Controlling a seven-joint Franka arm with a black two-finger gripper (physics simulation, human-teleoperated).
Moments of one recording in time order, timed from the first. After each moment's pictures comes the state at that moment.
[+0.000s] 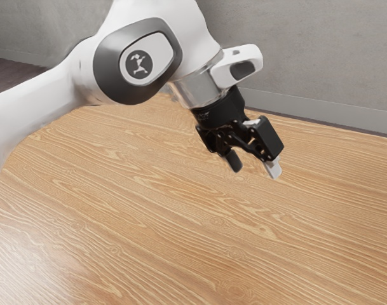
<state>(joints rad) -0.45 0.09 0.19 -1.46 -0.32 1.77 -0.12</state>
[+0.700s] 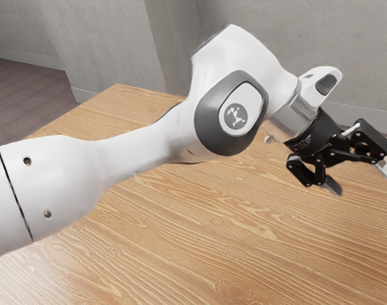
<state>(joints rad) -0.43 0.32 0.10 -1.38 -0.57 2.15 -0.39</state>
